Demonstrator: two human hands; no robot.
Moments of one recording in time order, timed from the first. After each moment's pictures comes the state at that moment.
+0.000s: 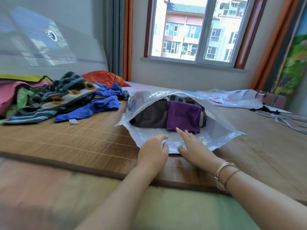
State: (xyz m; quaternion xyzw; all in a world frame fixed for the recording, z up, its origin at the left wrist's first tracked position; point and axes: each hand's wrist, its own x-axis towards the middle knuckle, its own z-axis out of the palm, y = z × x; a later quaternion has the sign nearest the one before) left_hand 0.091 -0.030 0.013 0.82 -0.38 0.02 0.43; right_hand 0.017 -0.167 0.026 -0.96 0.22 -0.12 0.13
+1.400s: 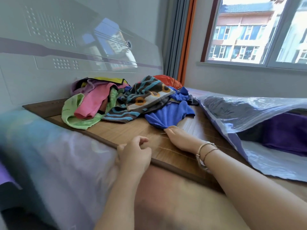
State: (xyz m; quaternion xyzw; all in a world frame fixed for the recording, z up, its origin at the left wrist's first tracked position) left_hand 0.231 0.220 -0.002 0.85 -0.03 0.03 0.52; right_hand 0.268 0.045 0.018 -0.96 0.06 -0.07 0.26
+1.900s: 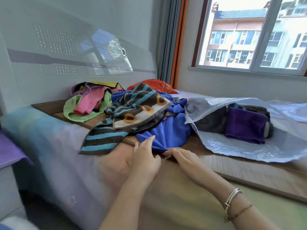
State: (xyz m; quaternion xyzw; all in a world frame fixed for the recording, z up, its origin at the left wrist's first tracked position) left_hand 0.109 0.179 0.004 0.90 -0.14 0.04 0.40; right_hand 0.064 0.037 0.001 -0.91 -0.02 -0.14 0.40
